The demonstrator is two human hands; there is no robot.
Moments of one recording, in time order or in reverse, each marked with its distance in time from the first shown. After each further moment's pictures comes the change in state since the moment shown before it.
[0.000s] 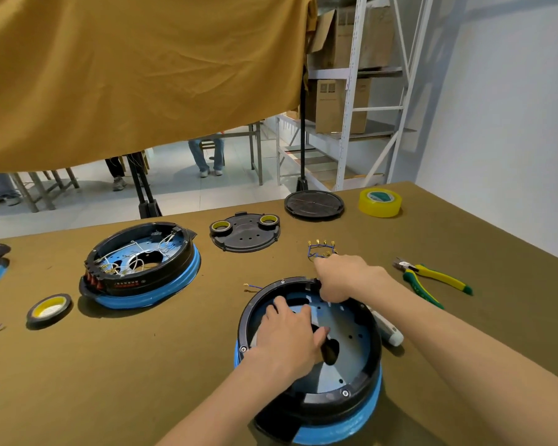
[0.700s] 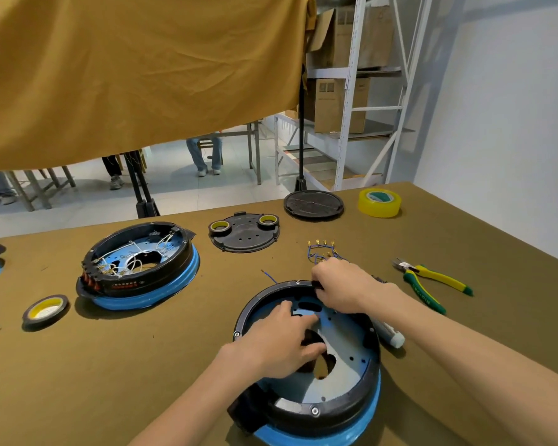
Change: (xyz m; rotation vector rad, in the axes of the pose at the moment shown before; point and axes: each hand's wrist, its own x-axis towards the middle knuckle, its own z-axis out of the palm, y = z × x) left_hand 0.007 -0.033 -0.002 -0.076 -0.018 0.245; right_hand -0.004 0.007 0.021 0.088 0.208 -0.120
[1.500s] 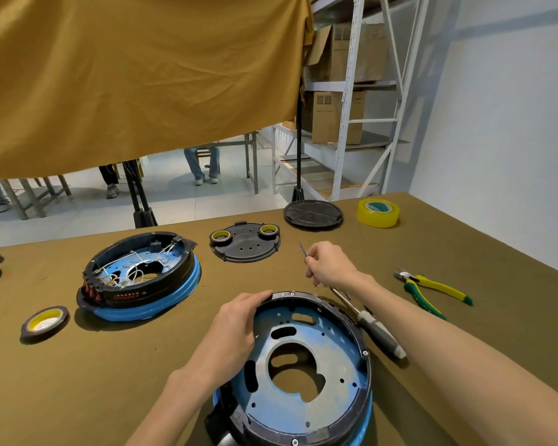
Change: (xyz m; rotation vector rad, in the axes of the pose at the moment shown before) left_hand -0.018 -0.073 0.002 -0.393 0.607 0.050; right_hand 0.064 0.005 0.001 0.622 0.190 0.274
